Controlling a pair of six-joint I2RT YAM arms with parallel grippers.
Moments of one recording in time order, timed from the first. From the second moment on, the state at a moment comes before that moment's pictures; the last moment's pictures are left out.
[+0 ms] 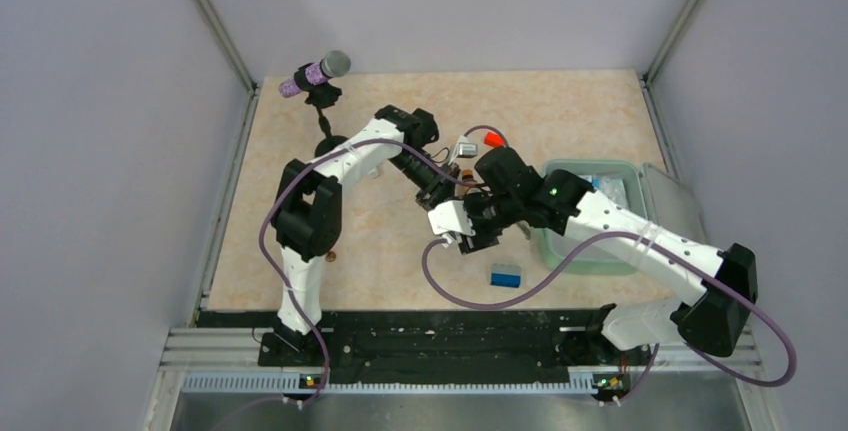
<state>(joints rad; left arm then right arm) -0.56 2.05 1.74 -1.31 1.10 0.27 0.89 1.30 1.20 -0.78 -0.44 -1.00</state>
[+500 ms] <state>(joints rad) -0.53 2.02 1.72 -1.27 1.01 0.18 0.88 1.25 1.13 -0.75 -0.34 -1.00</state>
